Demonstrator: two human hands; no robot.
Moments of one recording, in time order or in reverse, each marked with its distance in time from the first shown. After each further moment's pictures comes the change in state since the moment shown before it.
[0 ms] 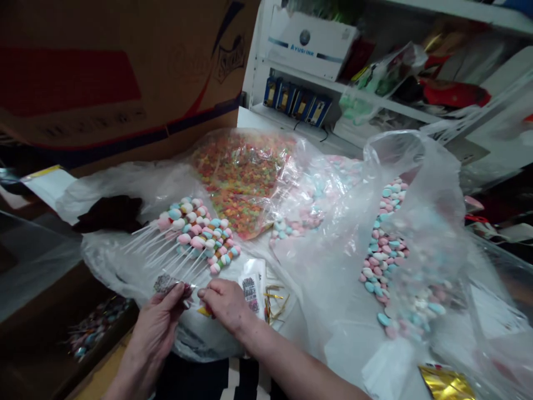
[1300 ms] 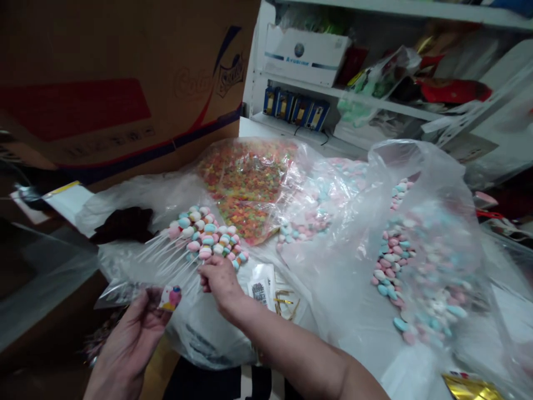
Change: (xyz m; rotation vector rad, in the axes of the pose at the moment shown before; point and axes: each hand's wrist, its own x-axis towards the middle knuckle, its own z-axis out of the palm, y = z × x) left_hand 0.005 0.051 -0.034 -0.310 0.035 -0.068; right_hand 0.048 -0.042 0.025 0.430 0.161 0.063
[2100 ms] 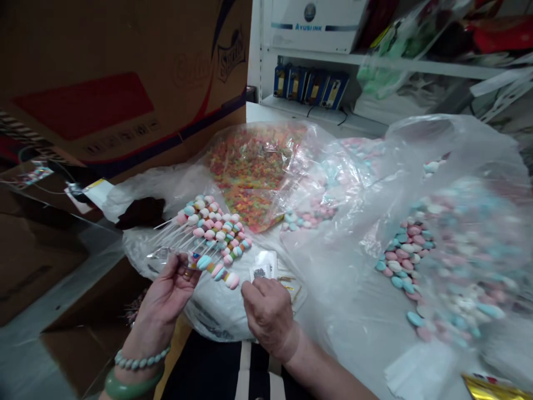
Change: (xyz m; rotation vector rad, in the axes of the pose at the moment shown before) left_hand -0.020 -0.020 0.056 -0.071 -0.025 -0.052; right_hand -0.097 0.022 -0.107 -1.159 0.183 -1.061
